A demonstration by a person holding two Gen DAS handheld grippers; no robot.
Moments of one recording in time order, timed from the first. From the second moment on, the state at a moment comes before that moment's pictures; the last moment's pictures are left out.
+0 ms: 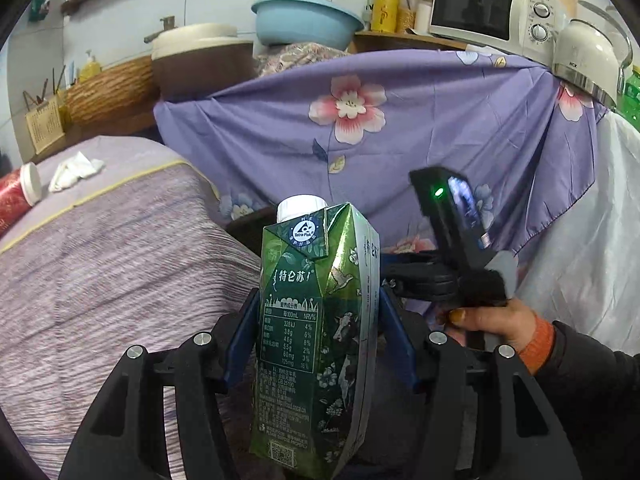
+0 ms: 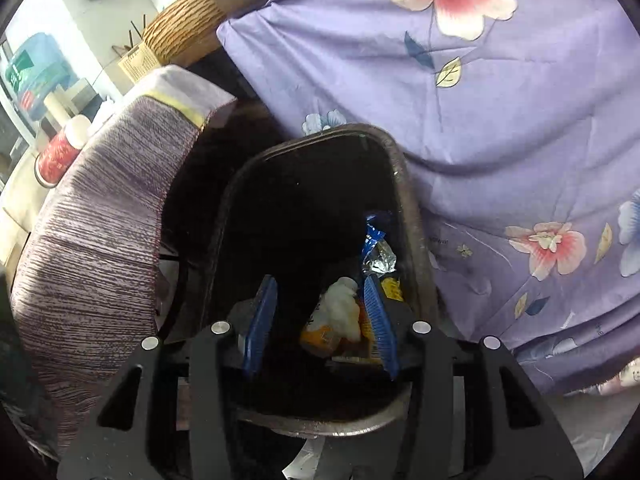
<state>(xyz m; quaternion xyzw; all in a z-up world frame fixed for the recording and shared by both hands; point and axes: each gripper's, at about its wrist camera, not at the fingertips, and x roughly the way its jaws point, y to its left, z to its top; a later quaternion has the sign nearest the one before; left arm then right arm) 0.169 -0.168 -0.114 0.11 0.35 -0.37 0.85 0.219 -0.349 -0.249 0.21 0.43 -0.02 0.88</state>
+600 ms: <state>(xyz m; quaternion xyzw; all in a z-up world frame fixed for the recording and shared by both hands) 0.199 -0.241 -0.160 0.15 0.36 -0.35 0.85 0.150 -0.387 -0.184 0.19 0.36 -0.07 0.91</state>
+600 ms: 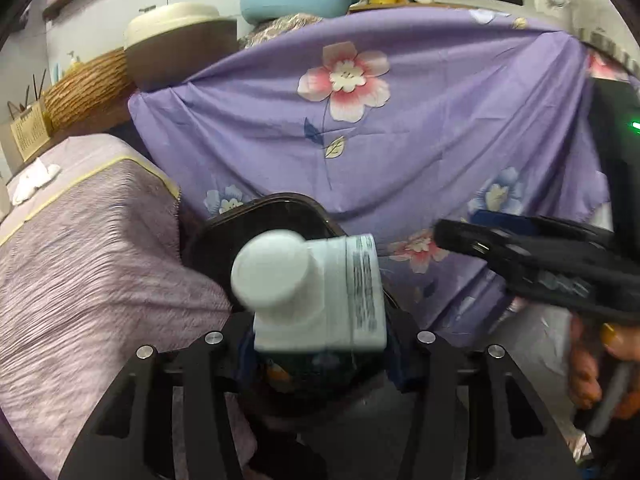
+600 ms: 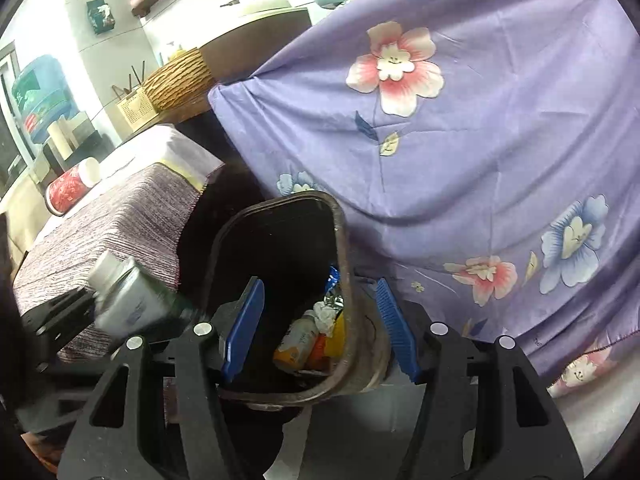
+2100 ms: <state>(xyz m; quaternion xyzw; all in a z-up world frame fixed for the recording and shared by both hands) 0.161 -0.128 -0.057 0.11 0.32 -0.33 0.88 0.196 -0.318 -0.155 0.16 0.37 0.02 0.91</state>
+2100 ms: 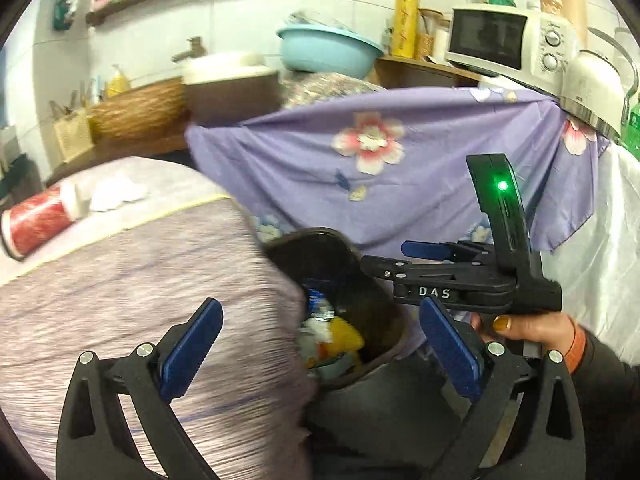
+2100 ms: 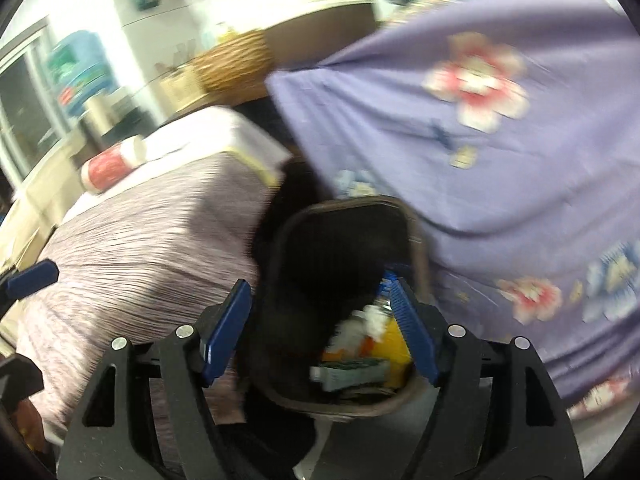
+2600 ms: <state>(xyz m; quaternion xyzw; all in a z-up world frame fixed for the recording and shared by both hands) 0.220 0.039 -0.051 0.09 0.35 -0.16 0.92 0.284 -0.179 -0.105 0.07 0.38 0.17 0.91</state>
